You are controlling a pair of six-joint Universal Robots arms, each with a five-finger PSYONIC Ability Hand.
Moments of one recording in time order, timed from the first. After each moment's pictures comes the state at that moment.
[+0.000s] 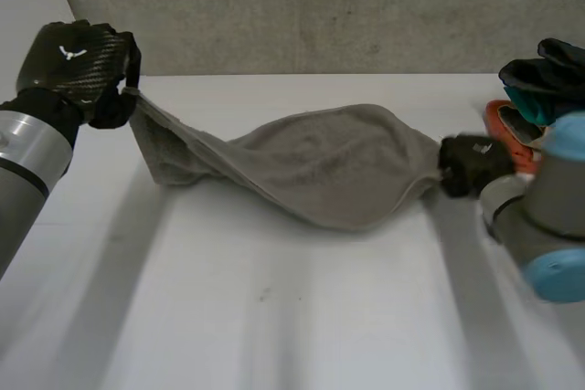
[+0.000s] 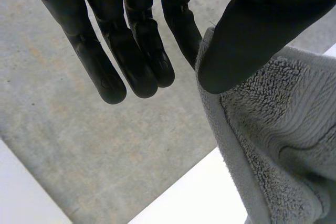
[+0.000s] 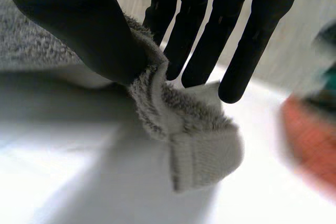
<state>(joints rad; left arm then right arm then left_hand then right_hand) 4.47 -1.54 -1.69 3.36 -1.43 3.45 1.81 -1.09 1.52 -0.20 1.51 2.94 1.13 1.20 1.19 1.20 0.98 1.11 1.18 1.18 1.19 1.00</state>
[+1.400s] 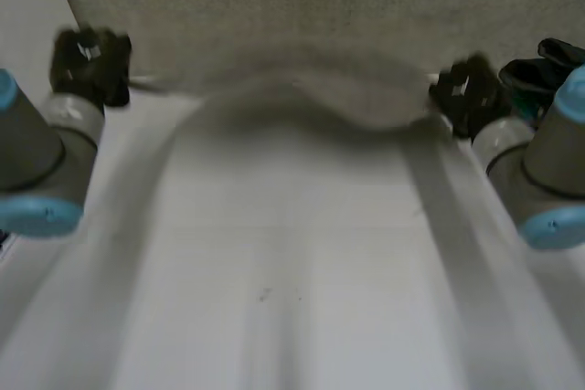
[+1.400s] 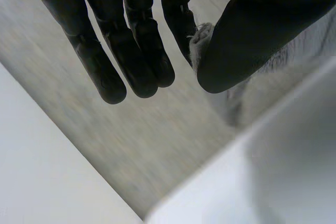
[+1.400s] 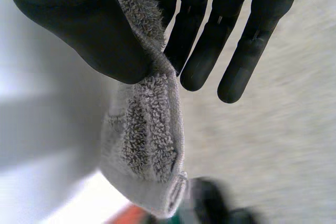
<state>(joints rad) 4.47 -1.97 -1.44 3.55 -1.59 3.53 1.85 -1.03 1.34 -0.30 1.42 2.27 1.13 1.20 1.20 1.20 1.00 1.11 1.18 1.20 1.20 1.02</state>
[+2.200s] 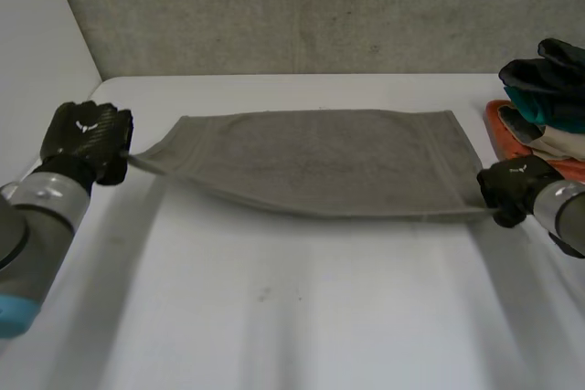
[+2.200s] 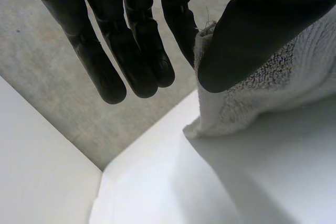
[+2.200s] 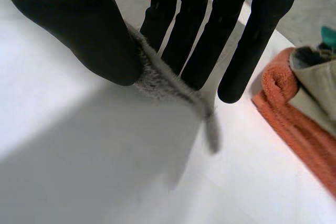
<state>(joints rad) 4.53 -1.69 -1.86 3.51 -1.48 3.55 1.63 -1.10 1.50 0.15 1.38 2.52 1.13 1.20 1.20 1.20 1.00 1.14 1.18 1.19 1.20 0.98</state>
